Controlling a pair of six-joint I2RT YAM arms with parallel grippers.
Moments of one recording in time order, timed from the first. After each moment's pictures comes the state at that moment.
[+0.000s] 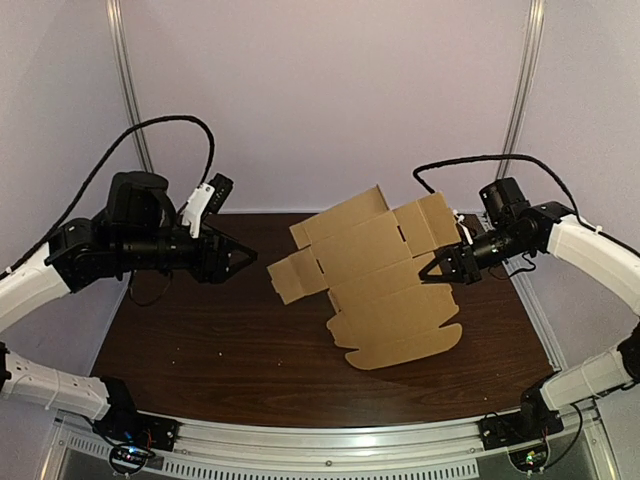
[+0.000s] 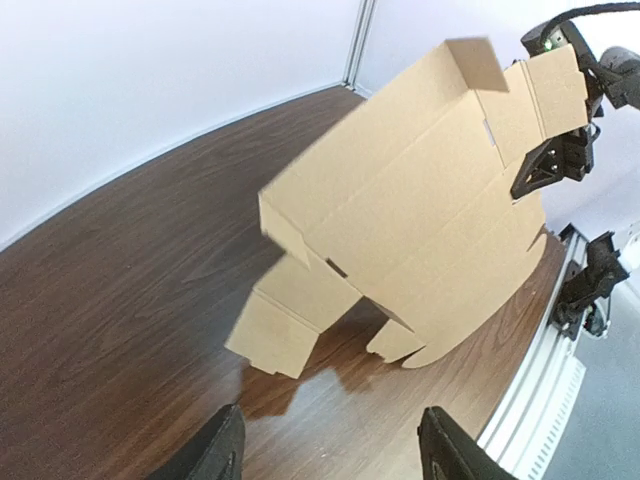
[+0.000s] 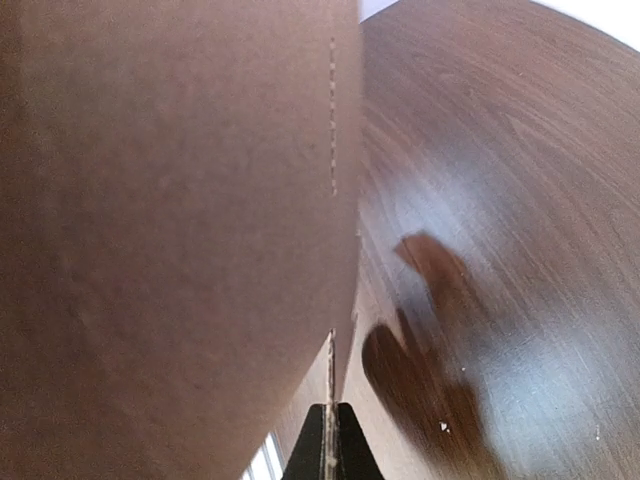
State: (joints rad) left arm -0.86 1.04 1.09 -0.51 0.07 -0.36; right arm 0.34 1.28 1.12 -0.78 -1.05 -0.28
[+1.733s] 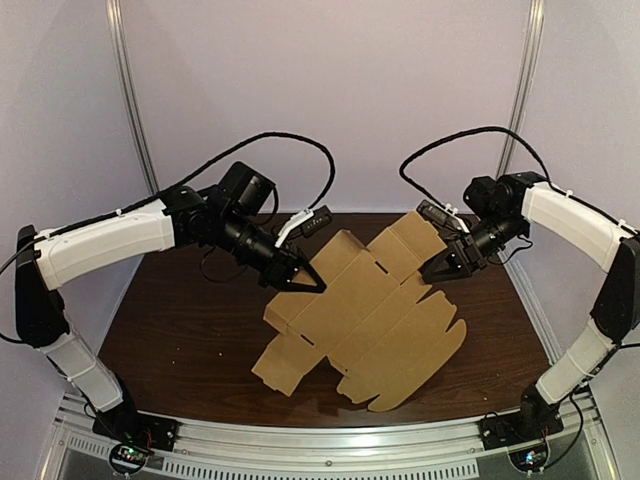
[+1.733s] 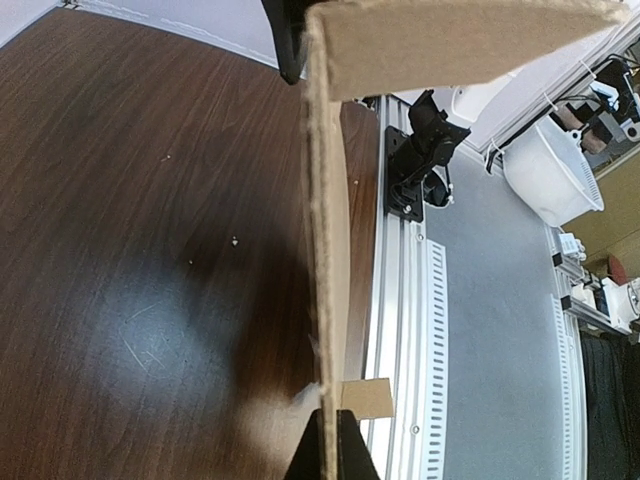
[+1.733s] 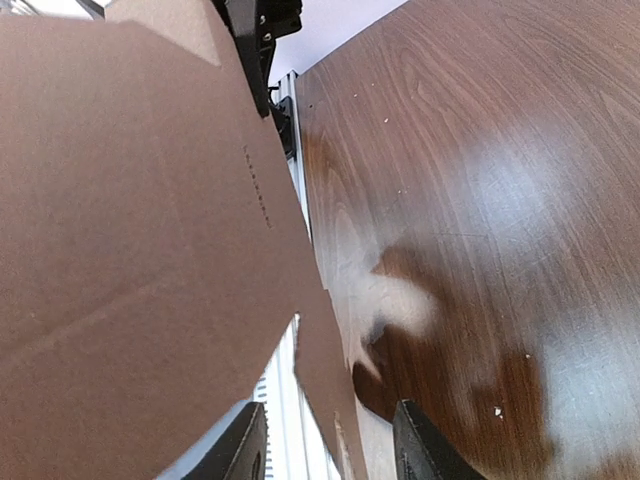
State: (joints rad) left arm -0.85 1.61 1.45 -0.66 0.74 -0.04; right arm 0.30 1.56 1.42 -1.34 -1.19 -0.72
